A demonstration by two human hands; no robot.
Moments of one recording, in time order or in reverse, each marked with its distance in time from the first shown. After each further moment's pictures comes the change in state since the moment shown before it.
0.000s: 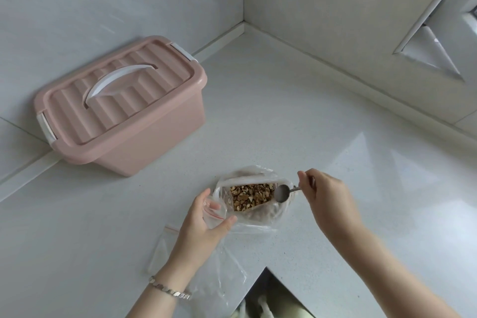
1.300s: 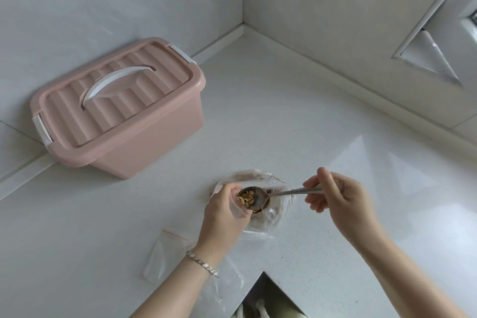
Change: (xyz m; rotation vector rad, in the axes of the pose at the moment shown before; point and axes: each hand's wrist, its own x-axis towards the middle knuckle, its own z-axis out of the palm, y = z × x) left_hand 0.023 0.019 0.037 0.182 -0.003 0.200; right_hand -0.004 -0.009 -0.030 0.707 -0.037 0.241
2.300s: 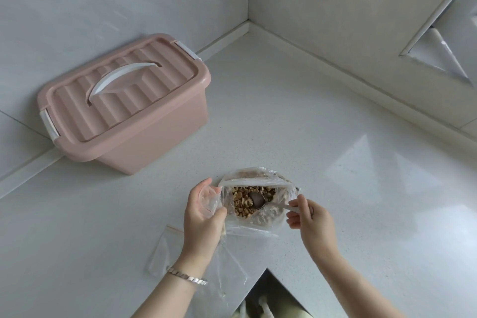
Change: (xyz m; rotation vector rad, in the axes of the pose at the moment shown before) left_hand -0.021 -0.002 -0.023 -0.510 0.232 -0.185; right_hand -0.009 0.084 0.047 -0.046 0.104 0.289
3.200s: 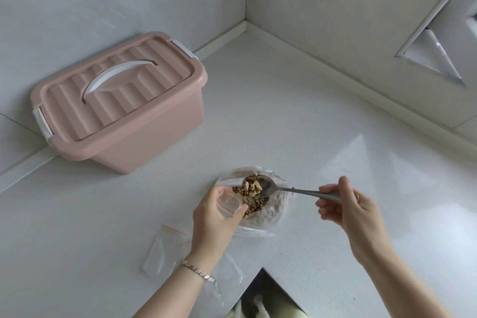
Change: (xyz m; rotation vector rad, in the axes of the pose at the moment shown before) left_hand 0.004 -0.009 0.016 0.406 -0.070 0.122; right_hand -0.008 -0.051 -0.060 0.362 -0.018 0.011
